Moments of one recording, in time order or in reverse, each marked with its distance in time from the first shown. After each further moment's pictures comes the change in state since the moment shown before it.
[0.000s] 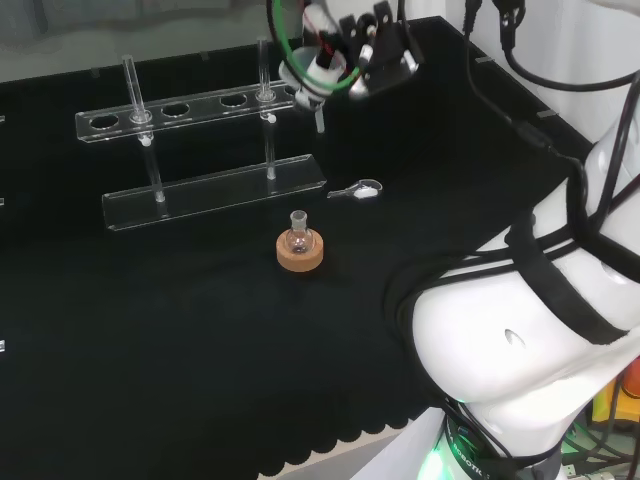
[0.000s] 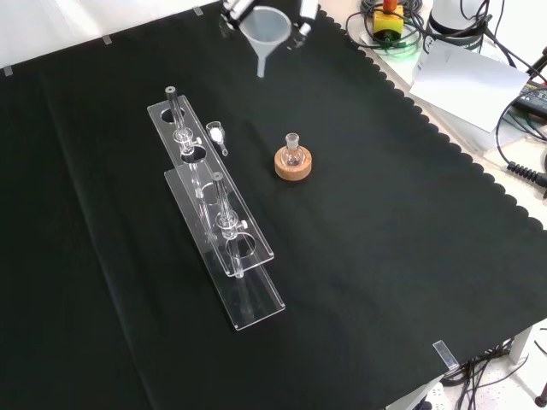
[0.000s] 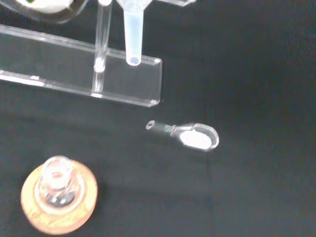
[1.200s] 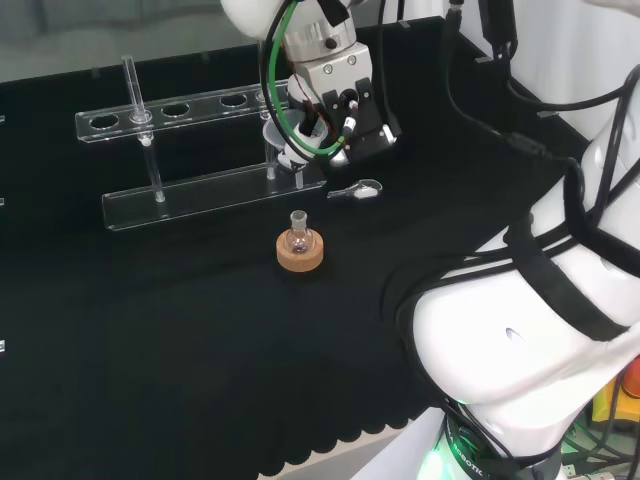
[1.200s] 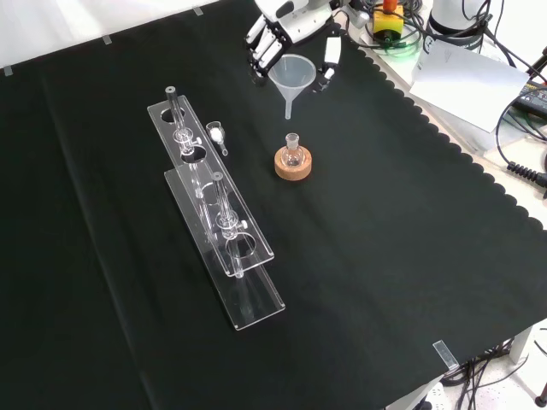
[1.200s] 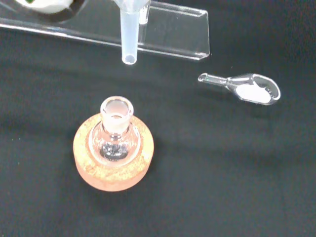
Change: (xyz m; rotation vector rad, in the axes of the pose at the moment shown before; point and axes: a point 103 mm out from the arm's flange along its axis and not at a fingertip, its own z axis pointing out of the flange) arm 0.047 -0.003 0.068 0.026 0.063 -0.022
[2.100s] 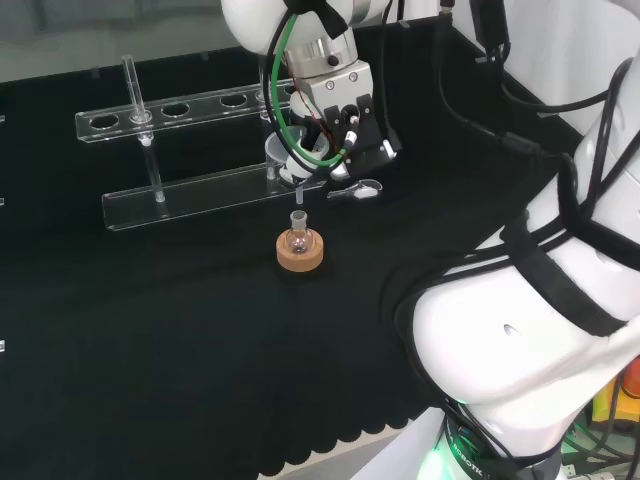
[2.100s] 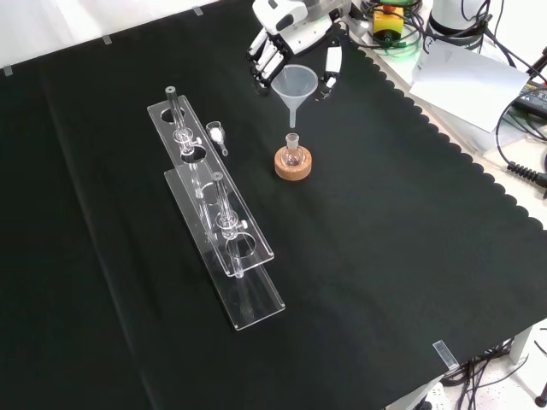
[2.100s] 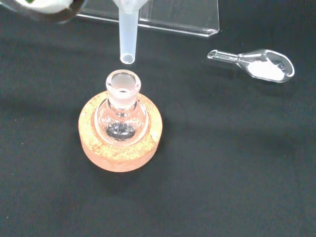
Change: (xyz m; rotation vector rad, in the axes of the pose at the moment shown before) arm 0.003 0.003 0.021 0.031 0.020 -0.008
